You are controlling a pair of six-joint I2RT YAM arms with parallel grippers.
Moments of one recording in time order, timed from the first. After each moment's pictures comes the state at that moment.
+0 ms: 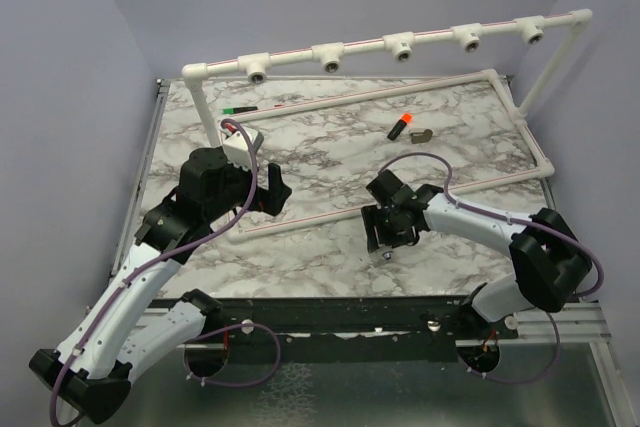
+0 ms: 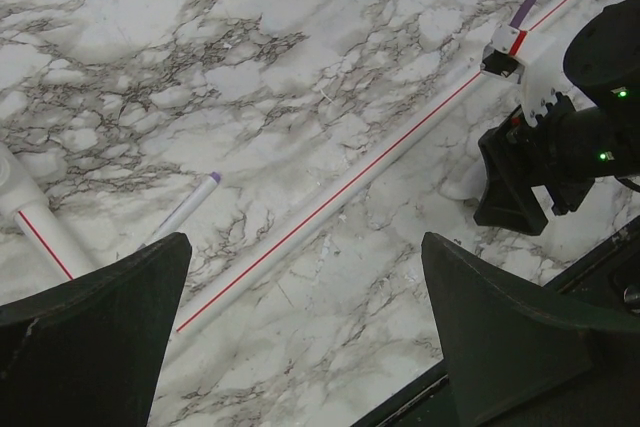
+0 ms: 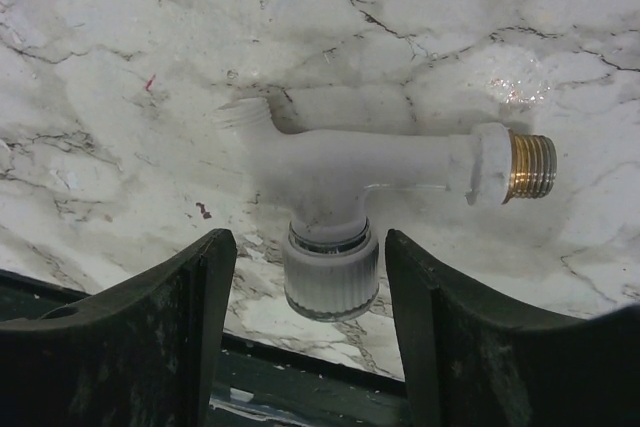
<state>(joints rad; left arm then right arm) -0.52 0.83 0.97 -0.58 0.10 -0.20 0.74 1.47 0.86 -0.63 0.00 0.53</state>
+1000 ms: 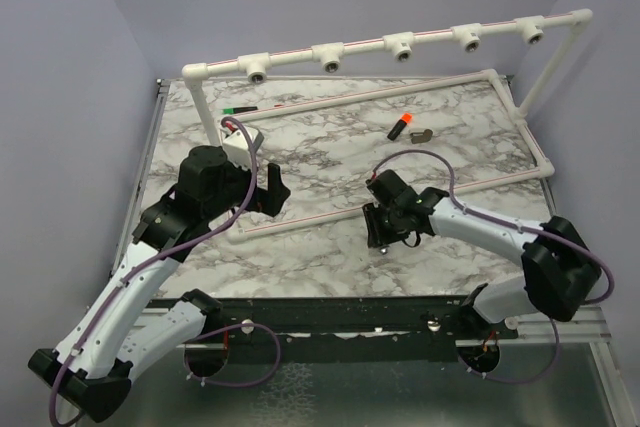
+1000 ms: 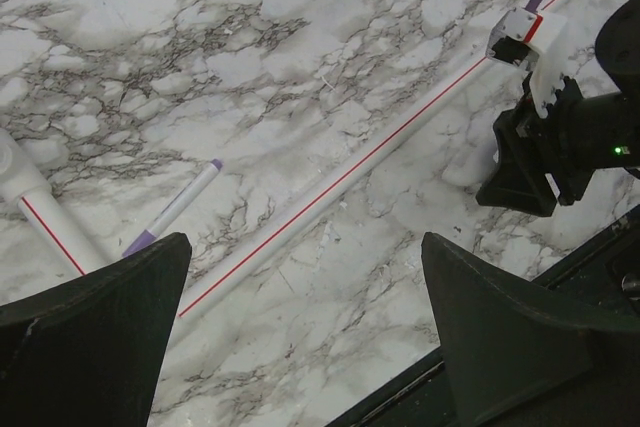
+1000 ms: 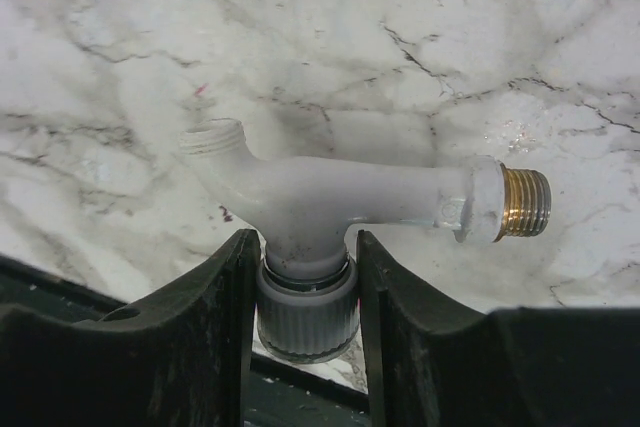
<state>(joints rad) -0.52 0.84 1.00 -0.64 0.11 -0.19 0.76 1.46 0.84 -0.56 0.03 0.45</state>
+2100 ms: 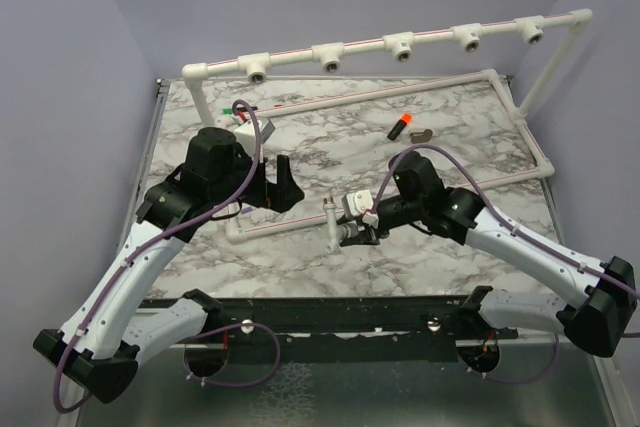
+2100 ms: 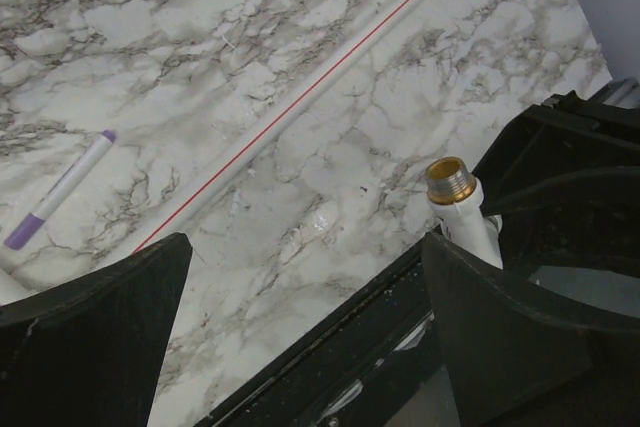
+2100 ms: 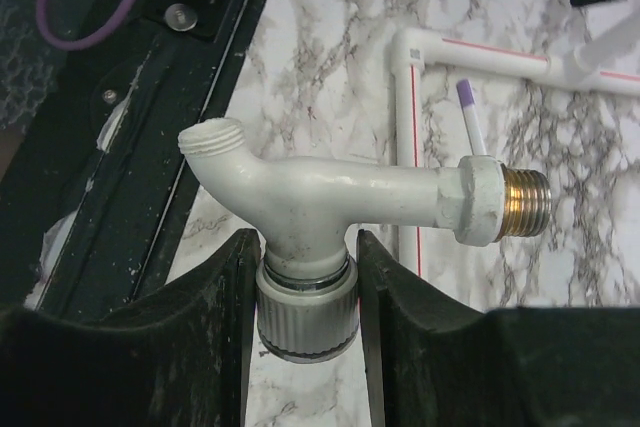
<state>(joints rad) -0.52 0.96 1.17 -0.76 0.28 -0.30 0.82 1.14 0.93 -0.37 -0.77 -0.68</state>
